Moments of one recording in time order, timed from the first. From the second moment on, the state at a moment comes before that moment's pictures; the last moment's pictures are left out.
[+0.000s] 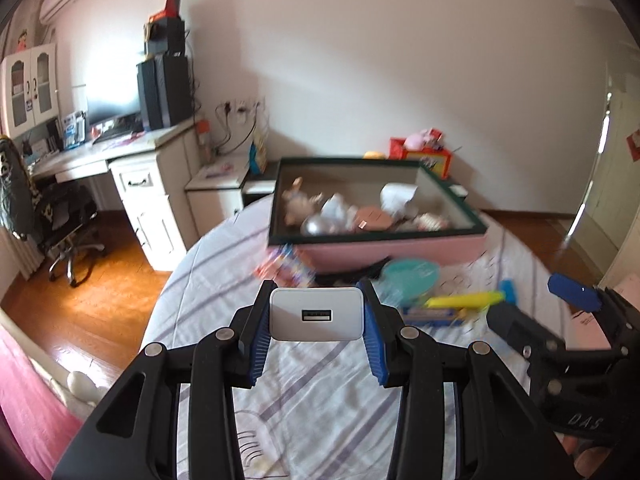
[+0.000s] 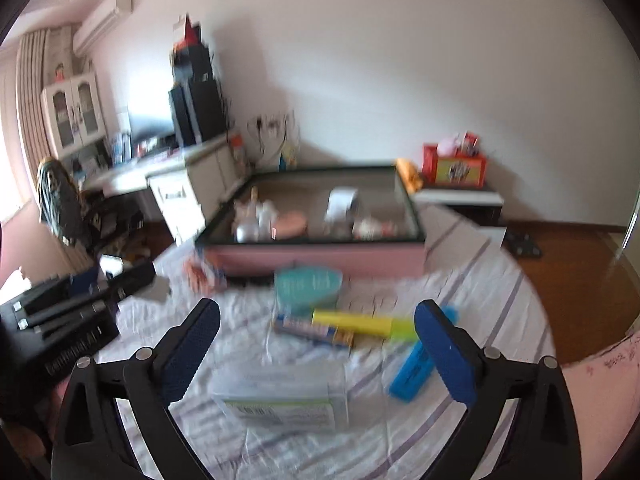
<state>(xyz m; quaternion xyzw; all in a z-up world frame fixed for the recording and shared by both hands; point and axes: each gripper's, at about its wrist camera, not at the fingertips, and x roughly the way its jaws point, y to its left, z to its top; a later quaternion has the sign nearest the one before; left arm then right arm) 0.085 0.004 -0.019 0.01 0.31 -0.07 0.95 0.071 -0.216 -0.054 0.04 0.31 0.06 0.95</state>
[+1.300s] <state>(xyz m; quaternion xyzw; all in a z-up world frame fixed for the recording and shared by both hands) 0.223 -0.047 -0.014 0.06 0.33 -0.13 0.93 0.186 -0.243 -0.033 0.03 0.29 0.04 0.96</state>
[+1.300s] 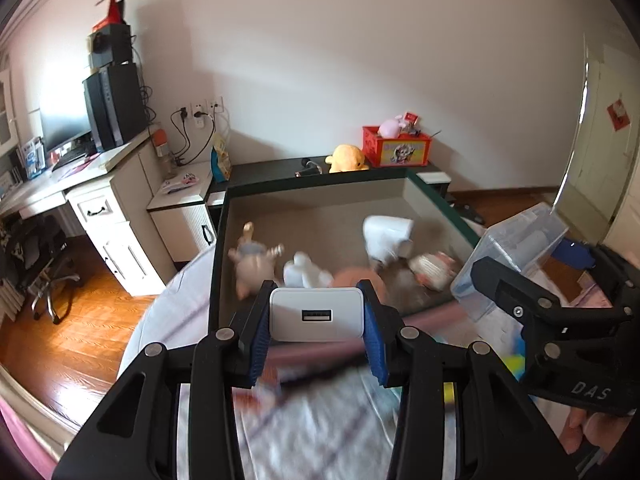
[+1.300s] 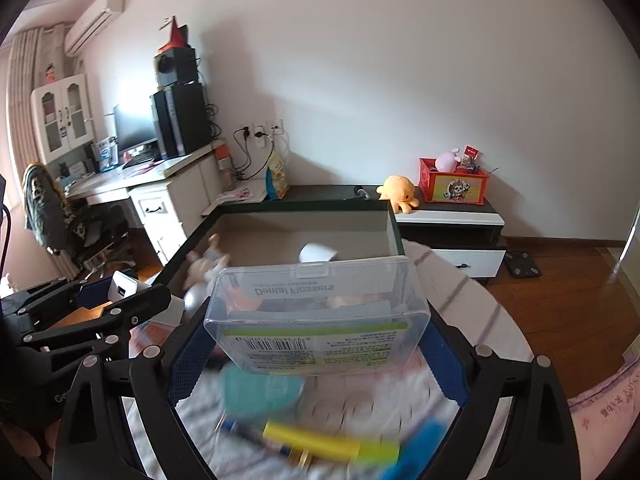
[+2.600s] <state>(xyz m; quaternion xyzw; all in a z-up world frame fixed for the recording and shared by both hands) 0.037 0.008 0.037 0.03 0.20 -0.06 0.98 0.040 -0.221 0.009 0.05 0.22 0.06 0.97</state>
